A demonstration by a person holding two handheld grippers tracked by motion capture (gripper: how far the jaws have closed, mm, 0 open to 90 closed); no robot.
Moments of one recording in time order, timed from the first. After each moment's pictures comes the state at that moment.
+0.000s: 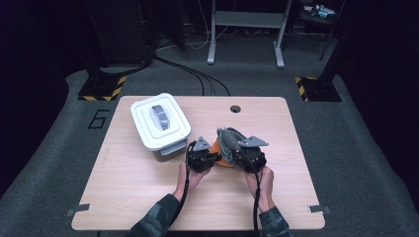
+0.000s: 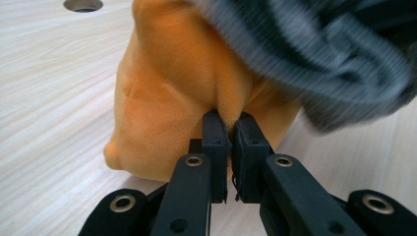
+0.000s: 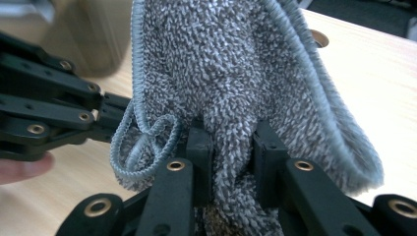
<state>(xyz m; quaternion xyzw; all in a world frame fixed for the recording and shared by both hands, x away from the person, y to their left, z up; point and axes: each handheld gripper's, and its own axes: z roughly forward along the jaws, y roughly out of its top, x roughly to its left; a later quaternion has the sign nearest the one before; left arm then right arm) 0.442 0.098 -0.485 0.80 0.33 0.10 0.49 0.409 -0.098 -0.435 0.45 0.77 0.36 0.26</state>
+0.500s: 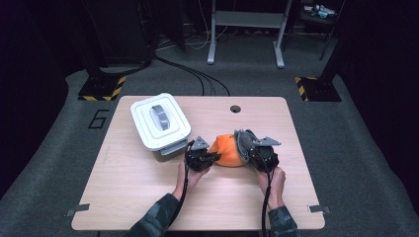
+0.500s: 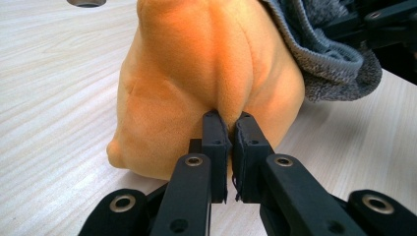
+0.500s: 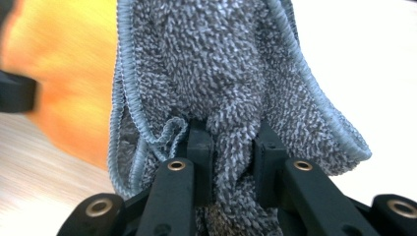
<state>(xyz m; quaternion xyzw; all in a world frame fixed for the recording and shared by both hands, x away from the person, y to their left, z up) 0.443 0.099 -0.487 0.79 0.35 0.09 0.49 0.425 -0.145 -0.459 0.51 0.75 0.33 0.26</state>
